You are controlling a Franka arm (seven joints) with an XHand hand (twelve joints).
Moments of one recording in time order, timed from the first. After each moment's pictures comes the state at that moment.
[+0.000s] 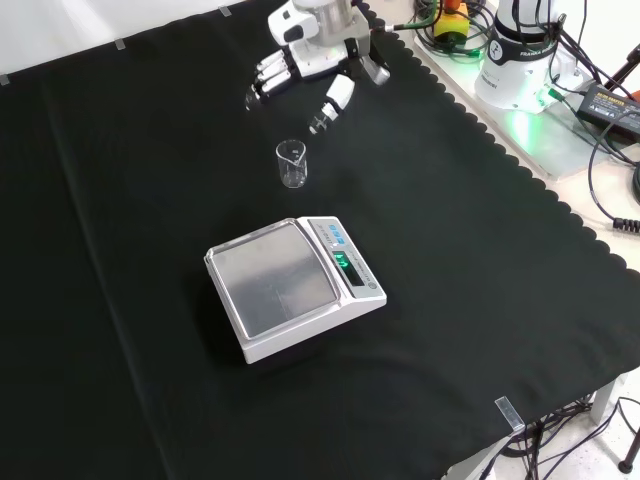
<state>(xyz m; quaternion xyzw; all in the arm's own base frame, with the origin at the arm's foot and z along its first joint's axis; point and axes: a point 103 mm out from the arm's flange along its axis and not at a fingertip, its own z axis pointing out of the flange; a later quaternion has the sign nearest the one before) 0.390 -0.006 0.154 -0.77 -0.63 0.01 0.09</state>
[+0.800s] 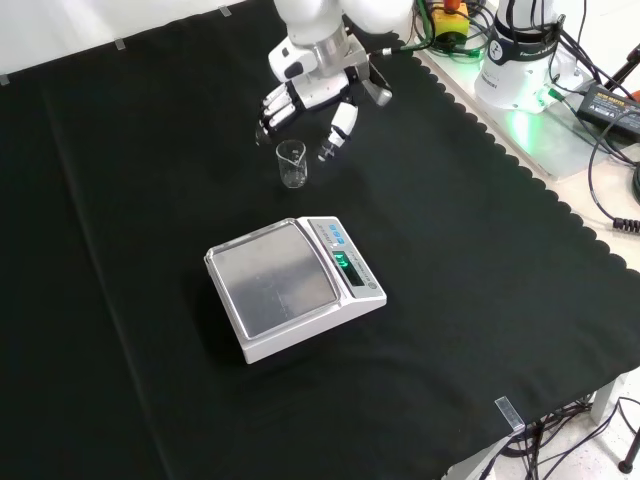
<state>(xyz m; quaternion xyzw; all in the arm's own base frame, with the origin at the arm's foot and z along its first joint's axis) 0.392 0.009 0.112 -0.76 -0.64 0.05 0.13</state>
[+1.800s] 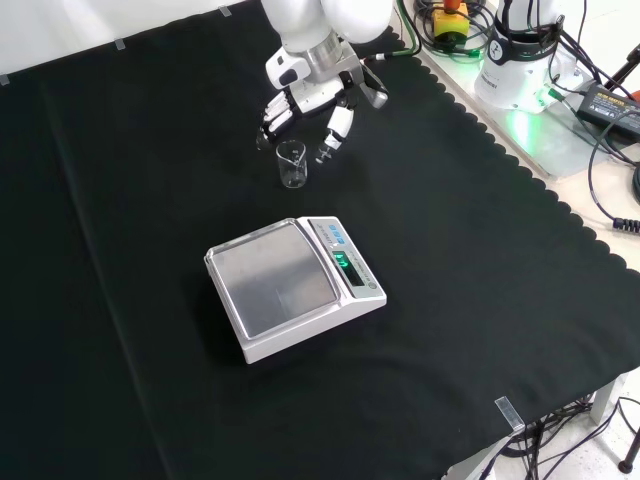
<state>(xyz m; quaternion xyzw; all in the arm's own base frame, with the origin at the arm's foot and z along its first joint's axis) 0.384 -0.014 0.090 -0.76 -0.62 0.05 0.16</state>
